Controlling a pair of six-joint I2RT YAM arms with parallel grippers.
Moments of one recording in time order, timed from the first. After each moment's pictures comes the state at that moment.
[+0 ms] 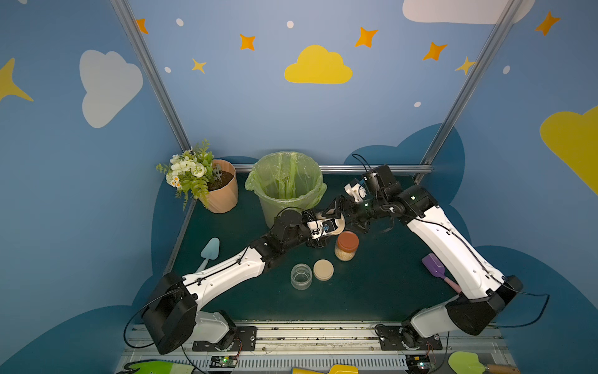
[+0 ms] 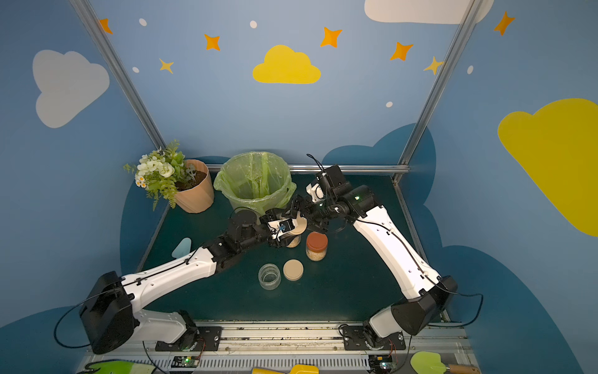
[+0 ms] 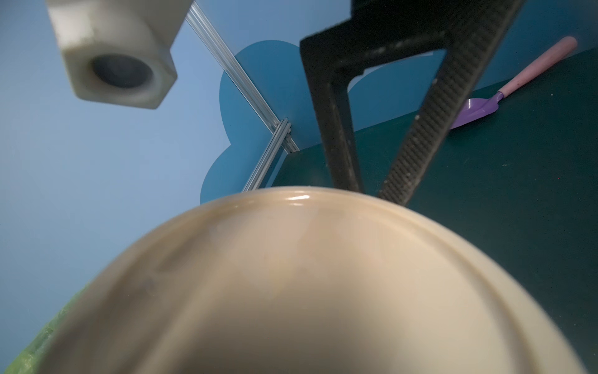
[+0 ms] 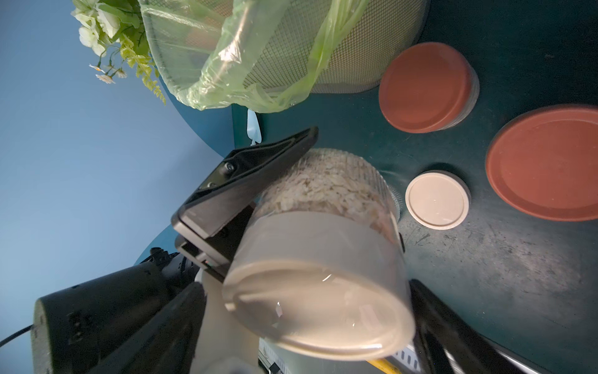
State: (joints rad) left arm -0.78 1.36 0.92 0.21 0.14 0.64; right arm 0.63 1.48 1.70 -1.11 -0.50 0.80
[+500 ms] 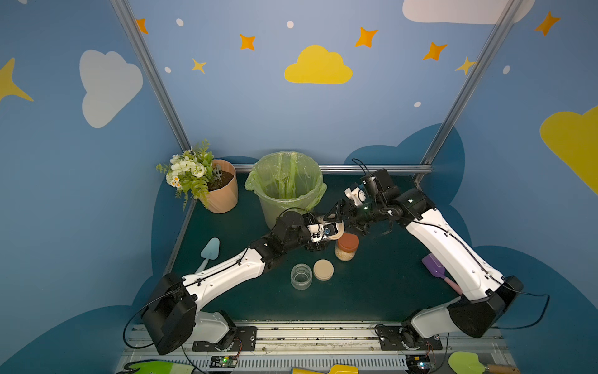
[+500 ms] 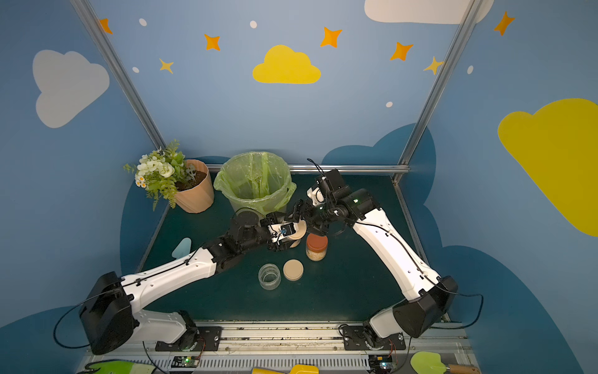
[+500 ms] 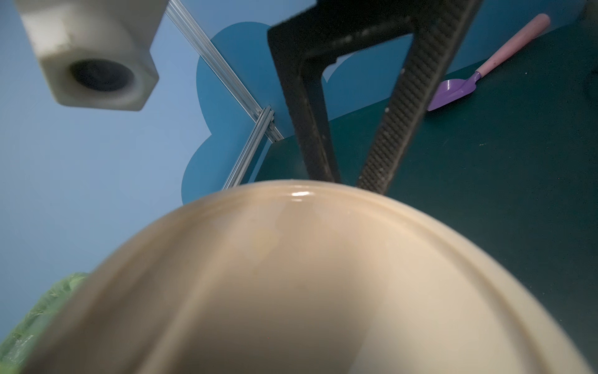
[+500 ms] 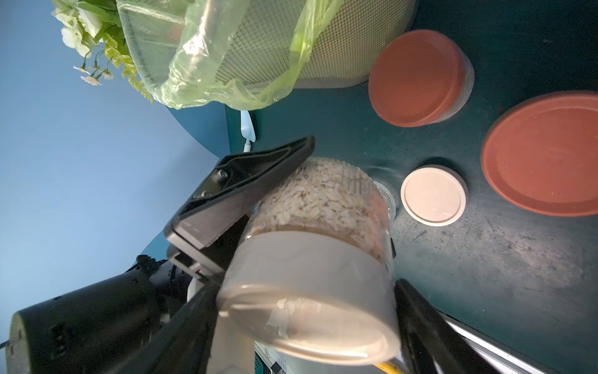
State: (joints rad) left arm -0.78 1.36 0.92 0.15 0.17 0.65; right arm 0.63 1.46 1.63 -1.08 -0.50 0.82
